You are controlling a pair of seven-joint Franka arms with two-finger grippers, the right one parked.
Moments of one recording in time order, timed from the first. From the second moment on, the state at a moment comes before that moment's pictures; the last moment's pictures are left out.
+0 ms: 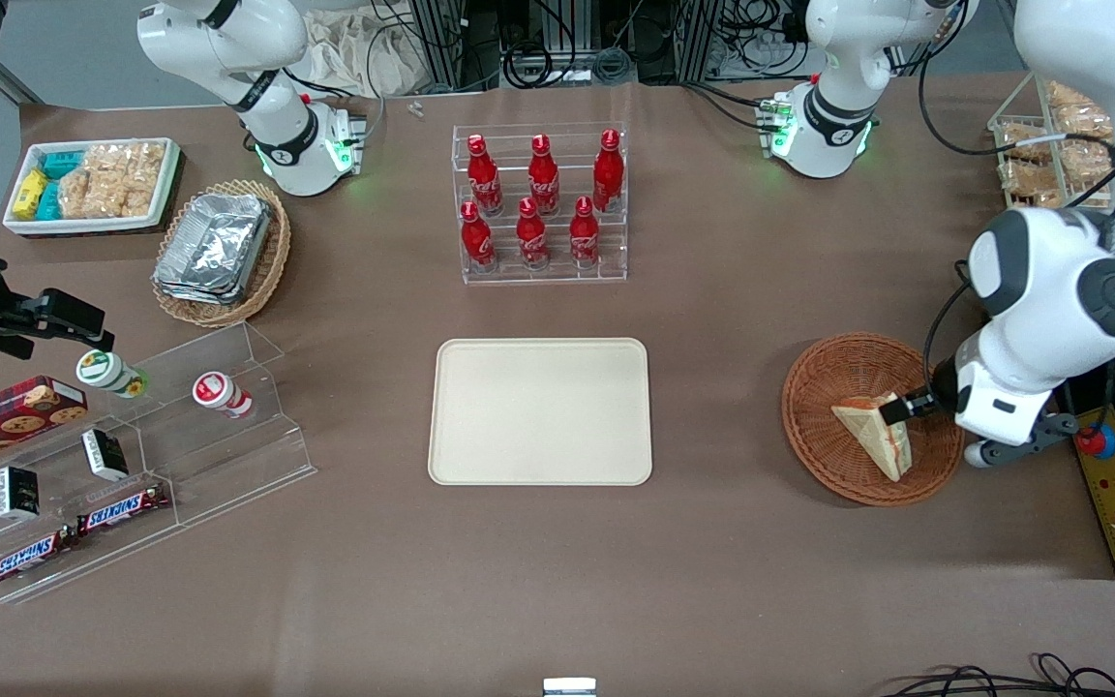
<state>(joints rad) 0.12 0.28 -0.18 -1.93 0.04 2.27 -0.46</state>
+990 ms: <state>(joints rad) 0.12 0.35 -0.18 -2.06 0.05 2.45 -0.55</state>
